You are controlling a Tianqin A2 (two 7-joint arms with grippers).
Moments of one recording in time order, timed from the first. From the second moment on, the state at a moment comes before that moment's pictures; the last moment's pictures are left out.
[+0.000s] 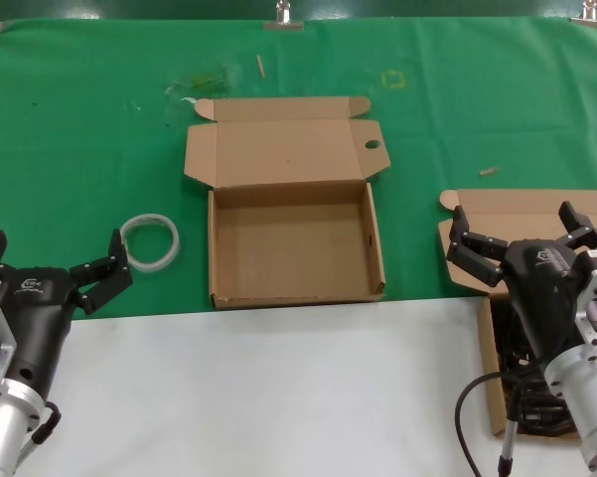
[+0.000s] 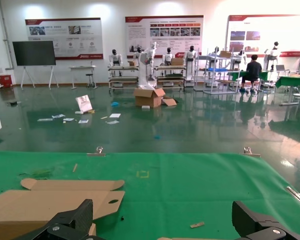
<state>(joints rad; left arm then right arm) 0.00 -0.30 1.60 -1.60 -1.80 0.00 0.00 0.02 0.19 -1.63 1.59 1.83 0.02 -0.05</state>
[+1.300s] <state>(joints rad) 0.00 -0.30 1.60 -1.60 -1.80 0.00 0.00 -0.11 0.19 -1.80 1.79 2.31 0.53 -0.47</state>
